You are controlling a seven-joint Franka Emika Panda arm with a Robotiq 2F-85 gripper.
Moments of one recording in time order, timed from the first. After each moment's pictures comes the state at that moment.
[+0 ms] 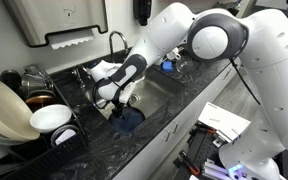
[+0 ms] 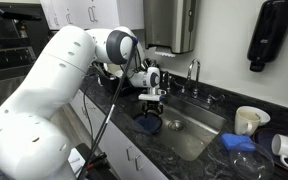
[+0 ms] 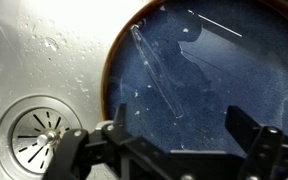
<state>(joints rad) 0.17 0.80 0.05 -1.64 -0.21 2.08 -0.01</state>
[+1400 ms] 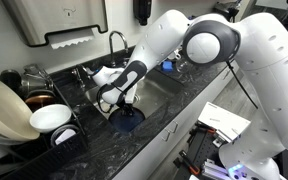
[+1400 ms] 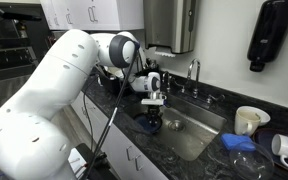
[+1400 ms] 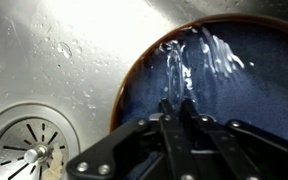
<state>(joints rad) 0.17 0.85 0.04 -1.63 -0.26 2.04 -0.15</state>
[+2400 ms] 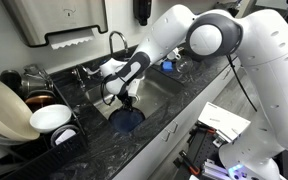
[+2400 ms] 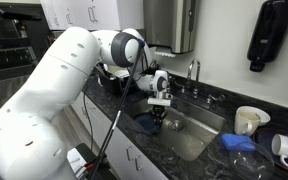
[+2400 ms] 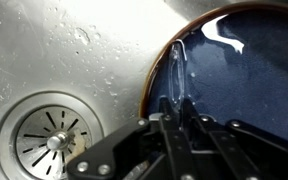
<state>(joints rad) 0.07 0.81 0.06 -1.66 -0.20 2.12 -0.26</state>
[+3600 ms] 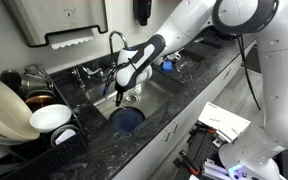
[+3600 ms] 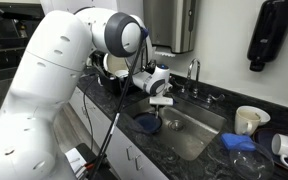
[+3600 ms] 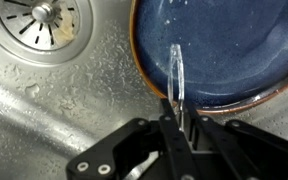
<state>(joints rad) -0.18 0.62 0.30 -1.98 0.07 2.74 -0.69</state>
